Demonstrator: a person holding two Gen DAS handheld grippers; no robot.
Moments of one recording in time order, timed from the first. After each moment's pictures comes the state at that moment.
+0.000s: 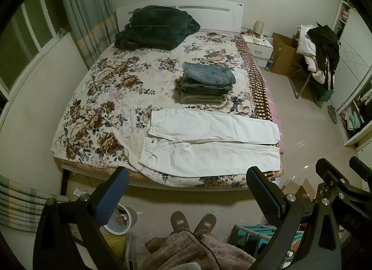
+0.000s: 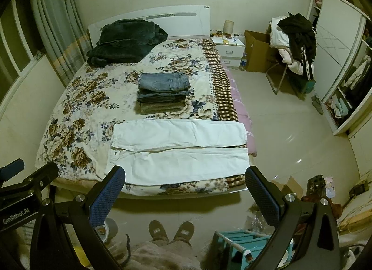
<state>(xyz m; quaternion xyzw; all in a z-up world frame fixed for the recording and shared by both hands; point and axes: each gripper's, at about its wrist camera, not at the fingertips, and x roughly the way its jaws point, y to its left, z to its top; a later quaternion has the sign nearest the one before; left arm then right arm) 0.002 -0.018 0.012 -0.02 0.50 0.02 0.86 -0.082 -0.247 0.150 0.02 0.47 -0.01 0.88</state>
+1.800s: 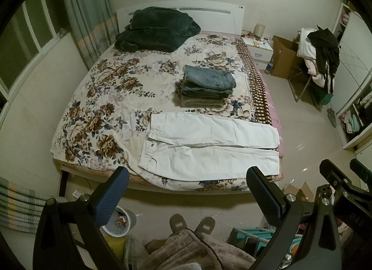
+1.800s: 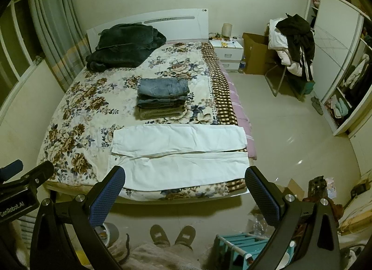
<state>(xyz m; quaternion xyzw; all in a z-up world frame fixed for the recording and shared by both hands) 0.025 -0.039 0.031 -0.02 0.50 0.02 0.86 -0.072 -0.246 0.170 0.02 0.47 -0.01 0.88</state>
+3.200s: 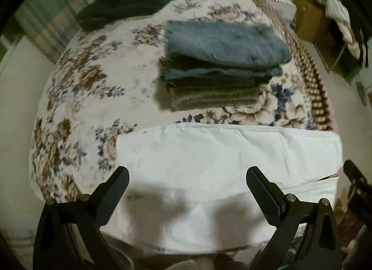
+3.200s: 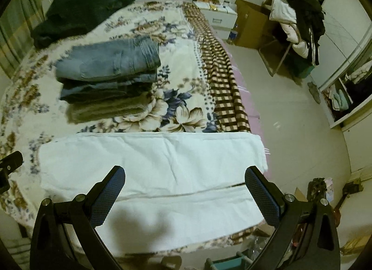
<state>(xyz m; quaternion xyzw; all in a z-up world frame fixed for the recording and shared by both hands) 0.391 -0.049 -0.320 0.06 0.59 0.02 0.80 0.374 -0.272 -0.245 -0.02 0.56 -0.09 0.83</state>
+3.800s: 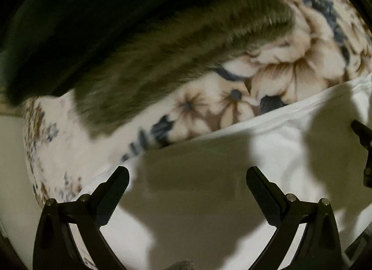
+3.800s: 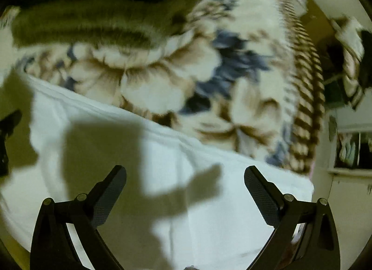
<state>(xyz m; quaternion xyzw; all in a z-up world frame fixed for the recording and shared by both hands) 0.505 -0.098 -0.563 0.25 0.65 -0.05 0.71 0.517 -0.252 -0.561 -0.20 0.67 0.01 0.72</state>
